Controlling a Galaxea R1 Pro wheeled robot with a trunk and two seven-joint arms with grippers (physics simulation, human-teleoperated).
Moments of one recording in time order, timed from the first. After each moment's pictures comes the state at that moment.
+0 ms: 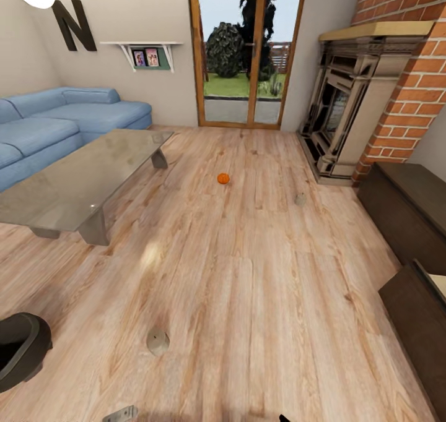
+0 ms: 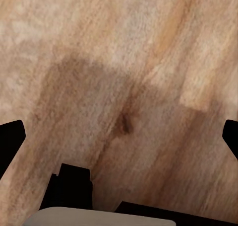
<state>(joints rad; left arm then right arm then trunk) -0.17 0.14 -0.21 -0.54 0.59 0.06 -0.05 -0.33 -0.04 -0.34 -0.02 -0.50 -0.10 0.69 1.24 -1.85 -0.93</state>
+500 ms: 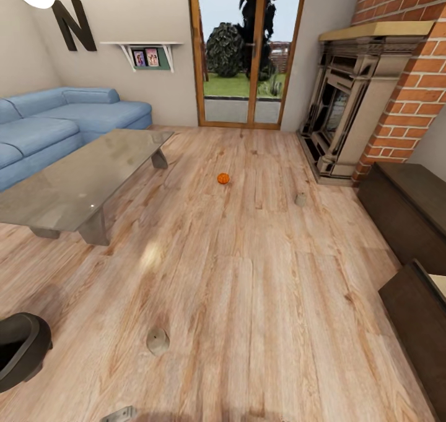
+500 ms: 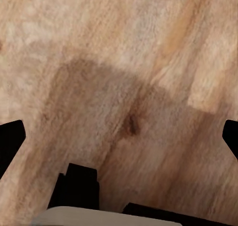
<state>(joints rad) -0.17 0.14 -0.21 -0.54 0.59 0.06 -0.02 -0.33 -0.02 -0.09 -0.05 -0.46 -0.07 0.21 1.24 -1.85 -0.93</state>
